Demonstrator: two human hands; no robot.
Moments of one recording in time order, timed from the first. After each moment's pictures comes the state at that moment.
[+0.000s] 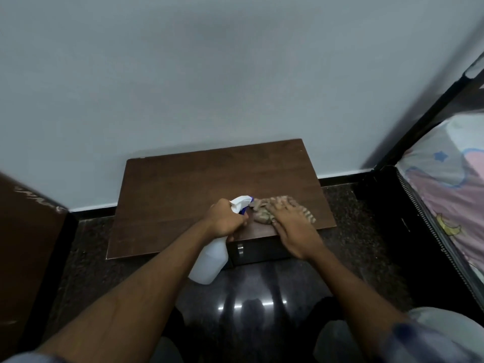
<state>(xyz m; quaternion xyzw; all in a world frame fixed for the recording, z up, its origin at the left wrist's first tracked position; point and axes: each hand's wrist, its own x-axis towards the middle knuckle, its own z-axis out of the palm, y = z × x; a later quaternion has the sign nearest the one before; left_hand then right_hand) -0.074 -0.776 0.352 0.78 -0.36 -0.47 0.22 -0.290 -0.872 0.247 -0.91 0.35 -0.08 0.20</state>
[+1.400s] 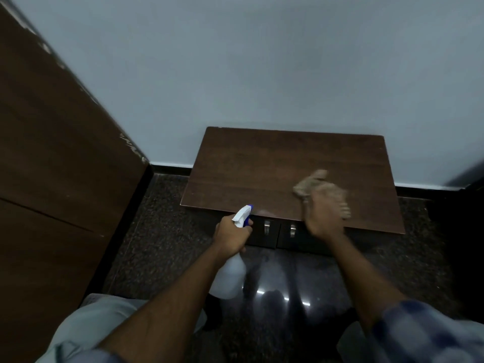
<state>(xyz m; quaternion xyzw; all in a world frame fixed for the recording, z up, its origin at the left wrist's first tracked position) -0.062 -0.625 0.314 0.84 -0.13 -0.37 0.38 -0.206 -0.836 0.250 -0.87 0.45 -0.07 0.19</state>
